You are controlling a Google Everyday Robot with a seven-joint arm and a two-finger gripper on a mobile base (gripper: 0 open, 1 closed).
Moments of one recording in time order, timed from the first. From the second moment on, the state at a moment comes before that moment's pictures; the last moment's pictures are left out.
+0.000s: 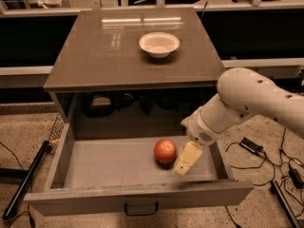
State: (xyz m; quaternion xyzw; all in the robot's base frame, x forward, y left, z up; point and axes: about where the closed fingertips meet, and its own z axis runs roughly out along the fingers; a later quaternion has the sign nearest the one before) arm 0.465 -0.087 0.708 -0.58 0.78 0.19 0.16
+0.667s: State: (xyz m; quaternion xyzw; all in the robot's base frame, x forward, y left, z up) arm 0.473 -0.067 0.687 -0.59 0.76 0.20 0.17
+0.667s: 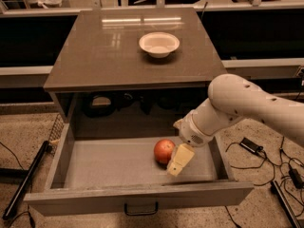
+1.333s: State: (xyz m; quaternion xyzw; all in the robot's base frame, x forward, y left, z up) arm 0.480 -0.043 0.653 -0.60 0.75 0.19 0.18
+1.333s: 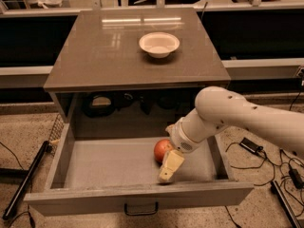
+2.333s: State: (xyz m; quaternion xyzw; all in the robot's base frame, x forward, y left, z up) arm 0.500 -0.051 0.636 -0.62 0.74 0.20 0.18
